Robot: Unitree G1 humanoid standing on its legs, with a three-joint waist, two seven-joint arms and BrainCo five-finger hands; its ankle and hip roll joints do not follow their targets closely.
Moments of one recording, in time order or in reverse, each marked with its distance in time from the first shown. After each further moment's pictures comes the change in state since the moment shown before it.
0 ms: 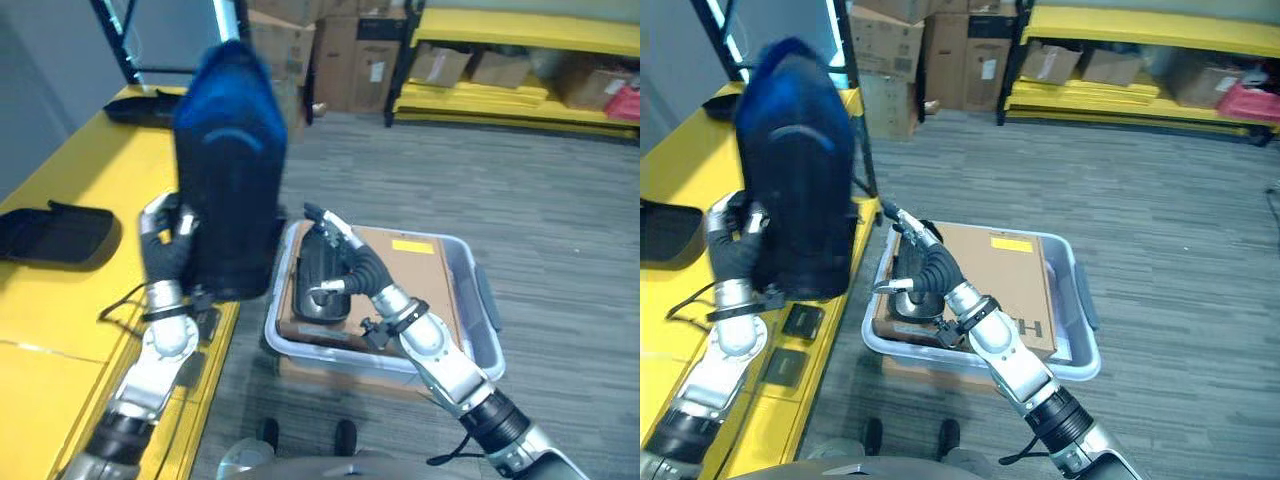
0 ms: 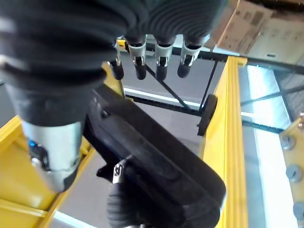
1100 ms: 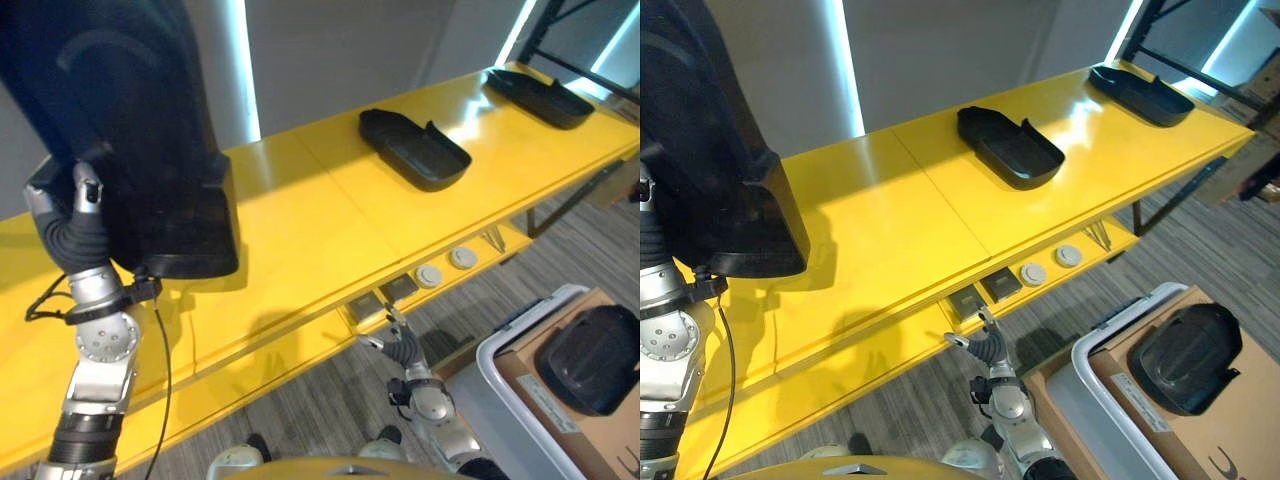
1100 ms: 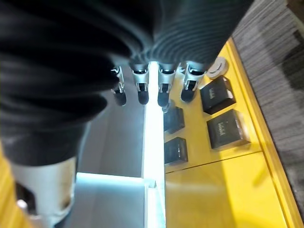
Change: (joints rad) left arm -0.092 0.026 0.100 -0.082 -0.246 -0.285 -0.252; right arm 0.323 0.234 -0.330 0.639 -0.150 0.125 -0.373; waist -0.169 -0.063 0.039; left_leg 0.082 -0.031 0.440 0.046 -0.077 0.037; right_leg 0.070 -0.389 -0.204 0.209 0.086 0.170
